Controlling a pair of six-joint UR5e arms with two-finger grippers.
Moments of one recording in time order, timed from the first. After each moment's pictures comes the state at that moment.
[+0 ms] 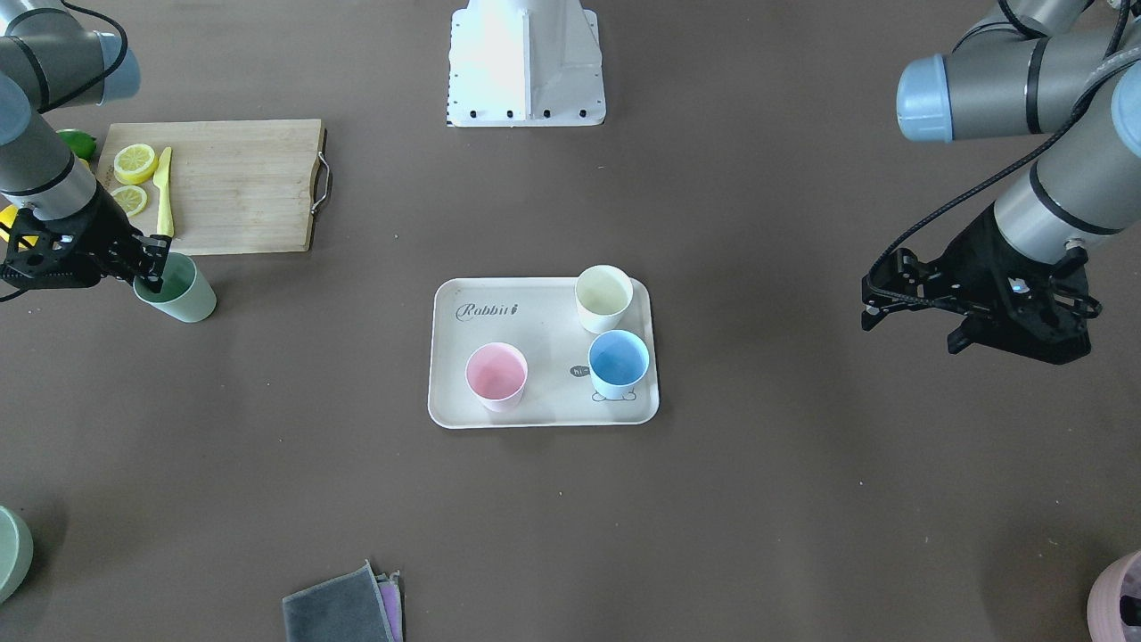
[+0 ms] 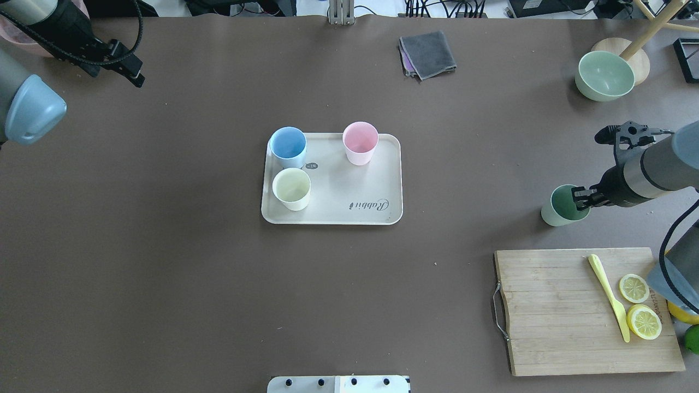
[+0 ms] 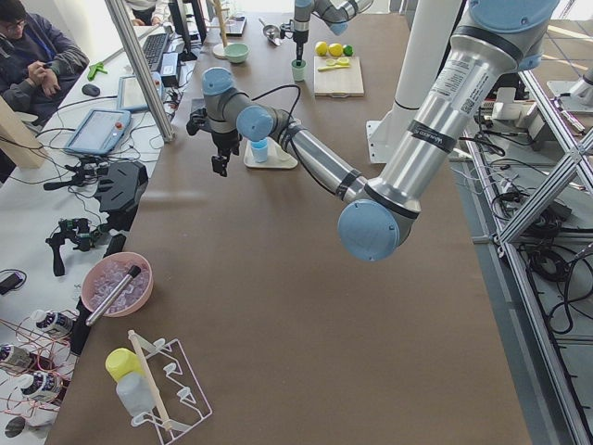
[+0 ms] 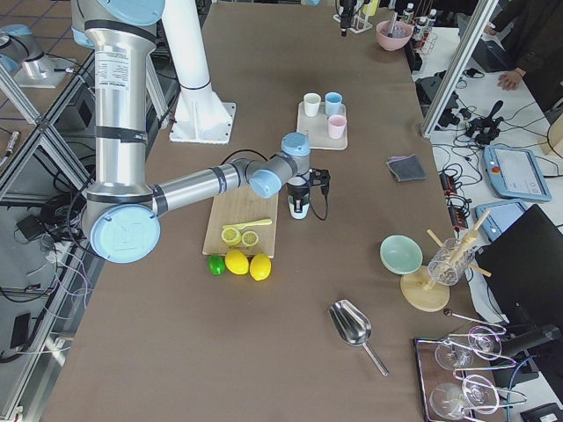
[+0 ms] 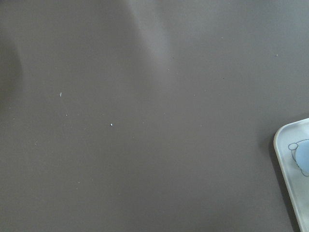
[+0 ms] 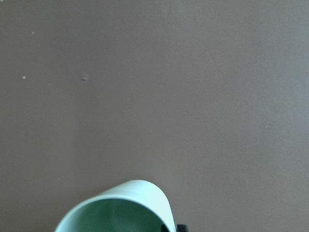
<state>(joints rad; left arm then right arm) -1.12 -2.07 -1.70 -1.54 -2.28 -0.43 0.85 -1.61 1.86 -1.19 2.05 0.90</state>
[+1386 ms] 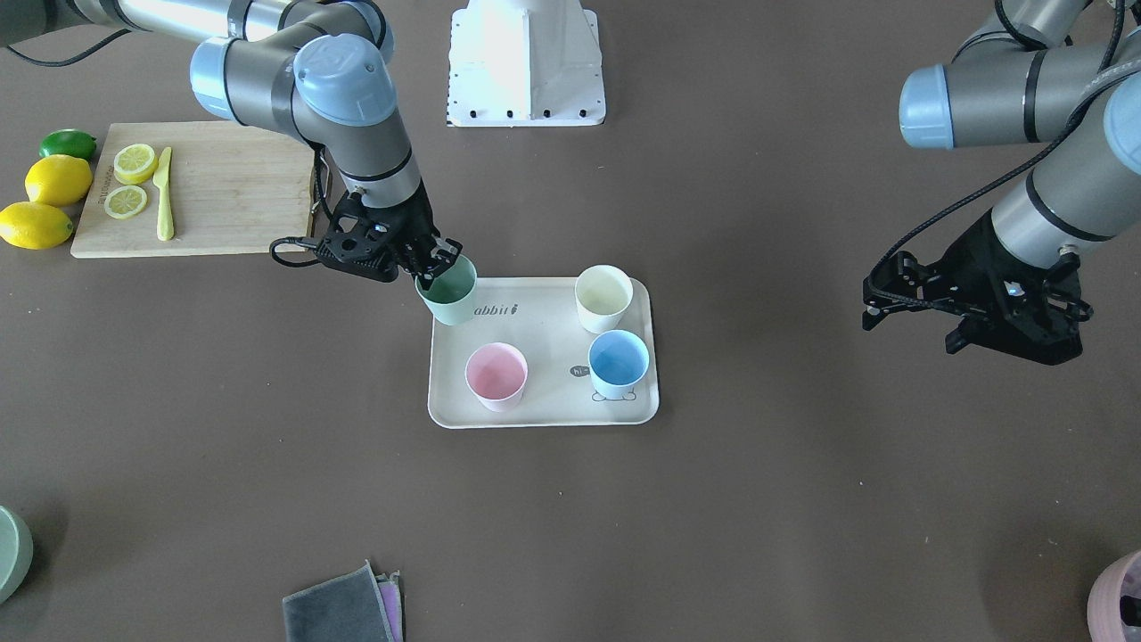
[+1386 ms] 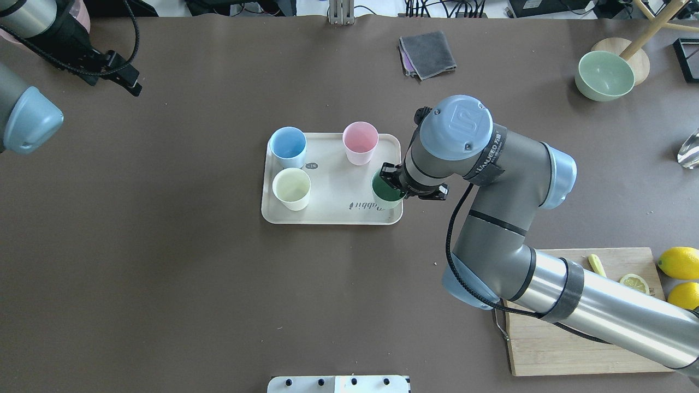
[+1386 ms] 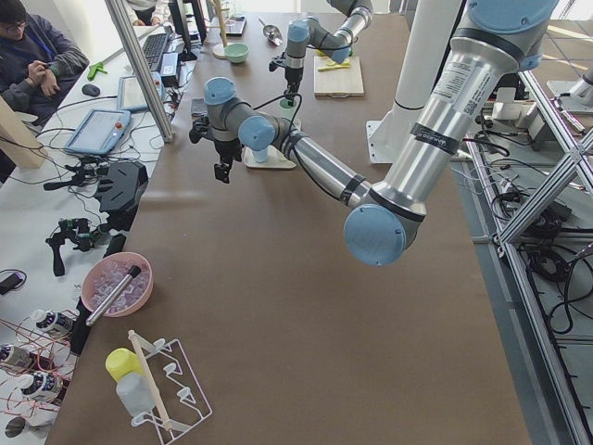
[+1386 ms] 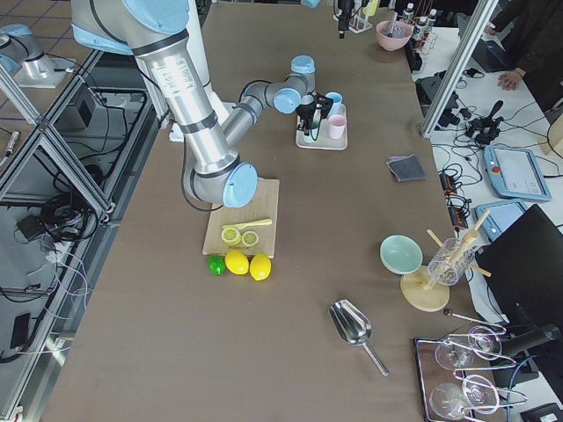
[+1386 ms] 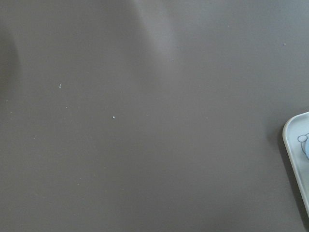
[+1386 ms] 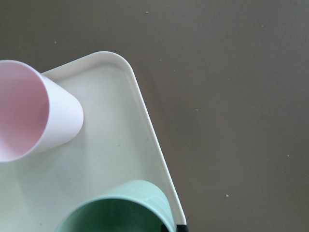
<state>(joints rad) -1.12 -2.03 -1.70 -1.59 -2.28 -0.43 0.57 -0.98 1.72 -1.53 1.87 1.54</state>
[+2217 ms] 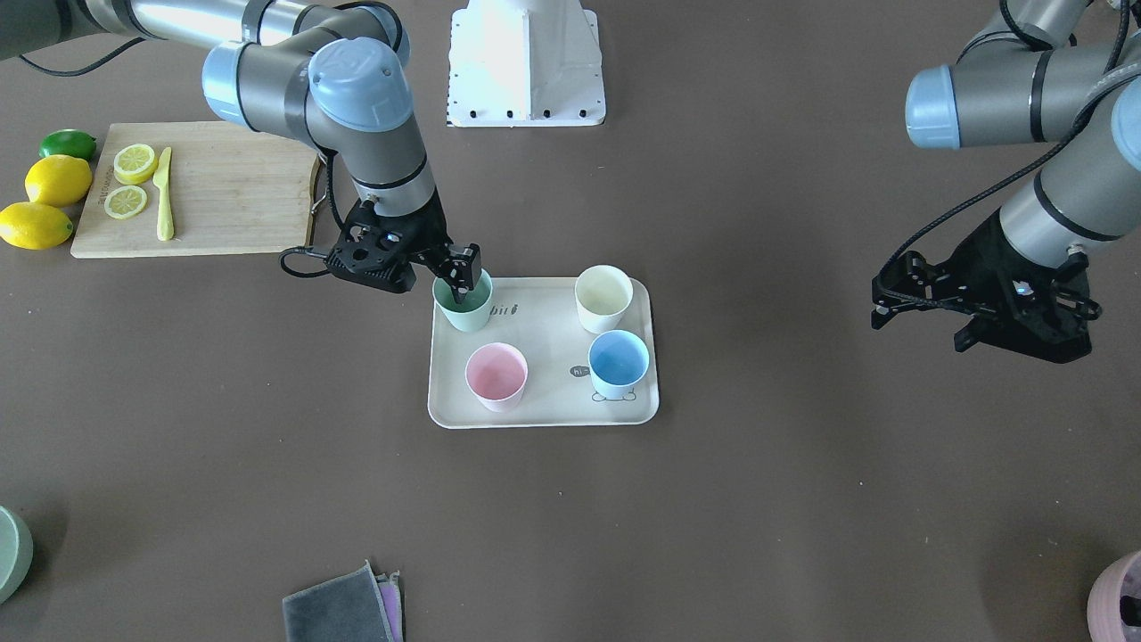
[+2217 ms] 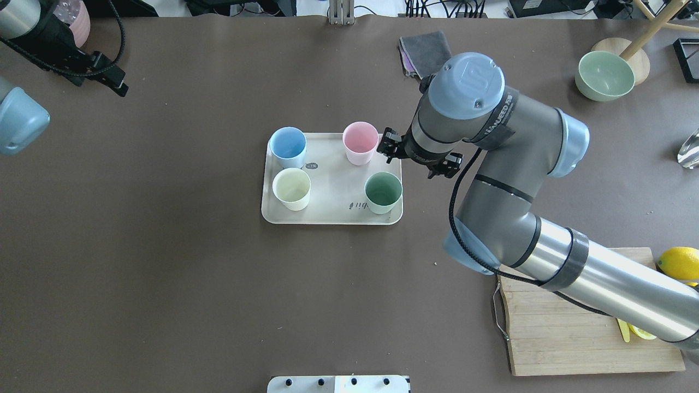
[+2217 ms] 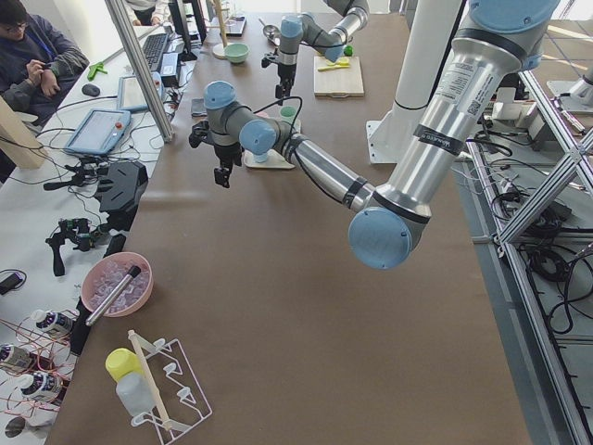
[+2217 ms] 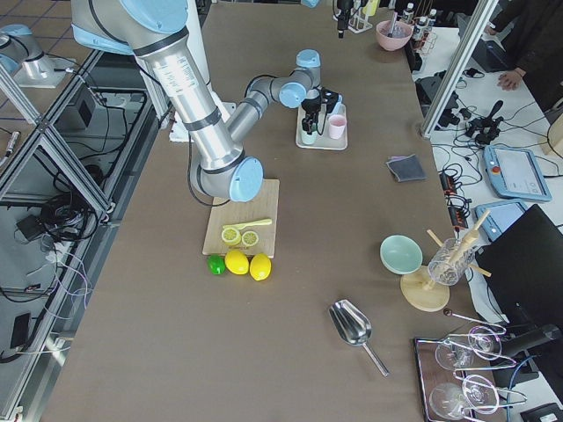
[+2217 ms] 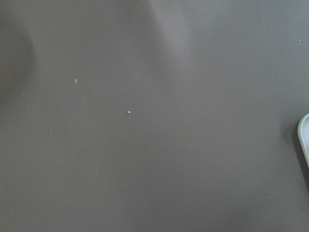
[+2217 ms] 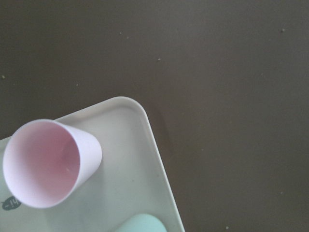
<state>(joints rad) -1.16 -1.98 -1.71 -1.58 -2.28 -0.39 0.71 -0.96 1.73 -1.59 1.96 1.41</state>
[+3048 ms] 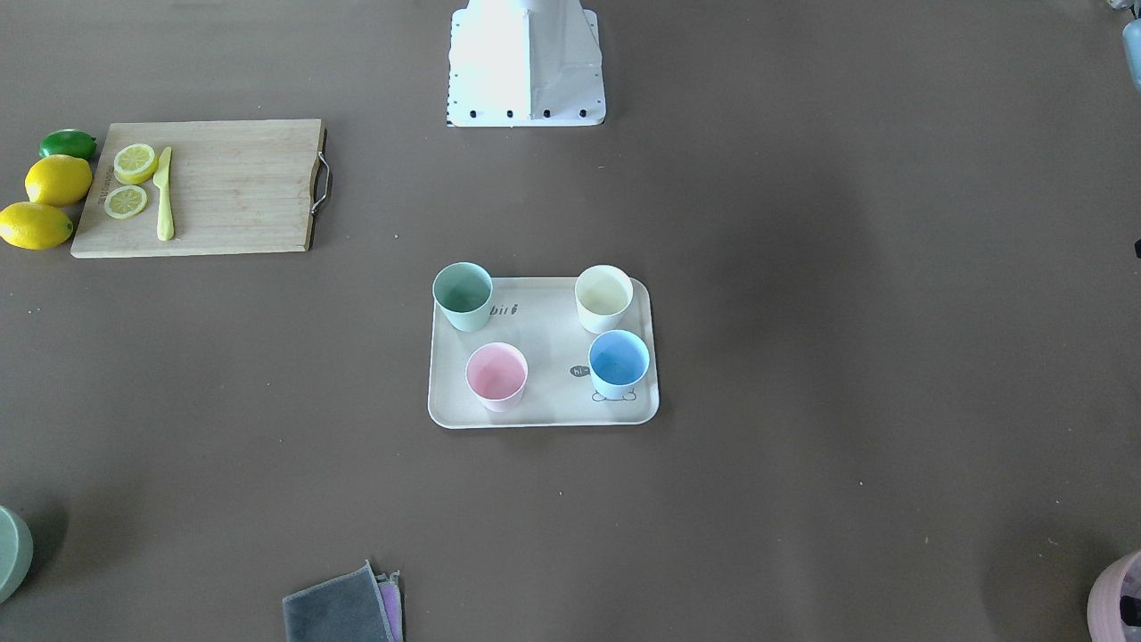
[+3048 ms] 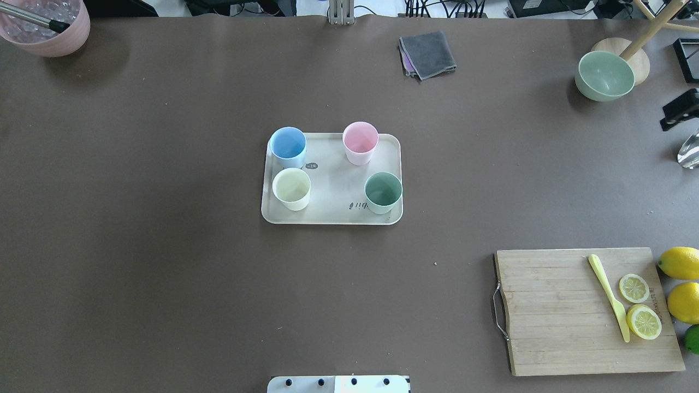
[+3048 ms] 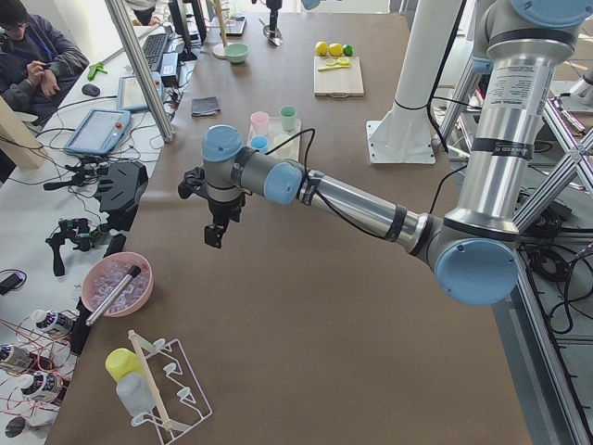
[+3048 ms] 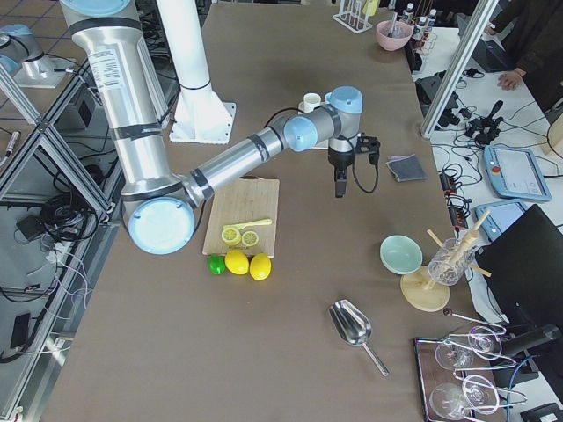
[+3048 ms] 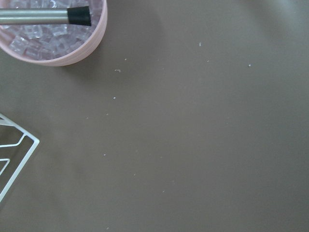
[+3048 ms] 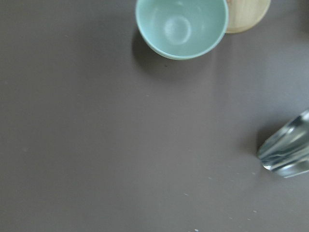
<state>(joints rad) -1.47 -1.64 -1.79 -1.56 -2.30 0.08 1.35 -1.53 1.88 -1.68 2.21 0.25</state>
